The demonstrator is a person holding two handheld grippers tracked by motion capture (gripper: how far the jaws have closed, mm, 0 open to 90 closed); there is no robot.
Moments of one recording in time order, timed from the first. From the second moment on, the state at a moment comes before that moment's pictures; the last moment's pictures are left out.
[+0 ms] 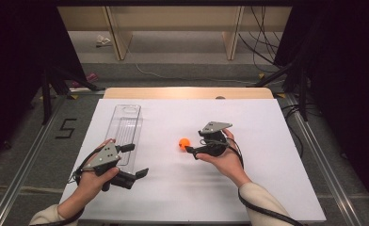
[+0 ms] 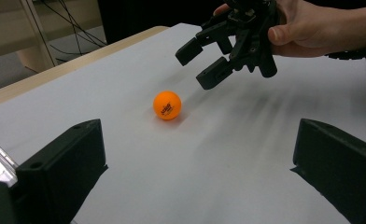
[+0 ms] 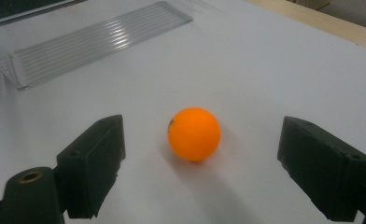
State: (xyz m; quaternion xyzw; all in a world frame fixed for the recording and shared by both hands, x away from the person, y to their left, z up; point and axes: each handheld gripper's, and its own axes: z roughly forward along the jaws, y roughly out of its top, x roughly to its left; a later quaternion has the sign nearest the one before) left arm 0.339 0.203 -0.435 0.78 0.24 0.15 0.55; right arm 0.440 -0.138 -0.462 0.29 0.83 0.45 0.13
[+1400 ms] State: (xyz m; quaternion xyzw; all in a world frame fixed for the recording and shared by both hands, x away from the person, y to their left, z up) left arm 0.339 0.204 -0.435 0.78 0.24 0.15 0.56; right arm 0.460 -0.112 -0.482 0.30 0.85 0.43 0.11
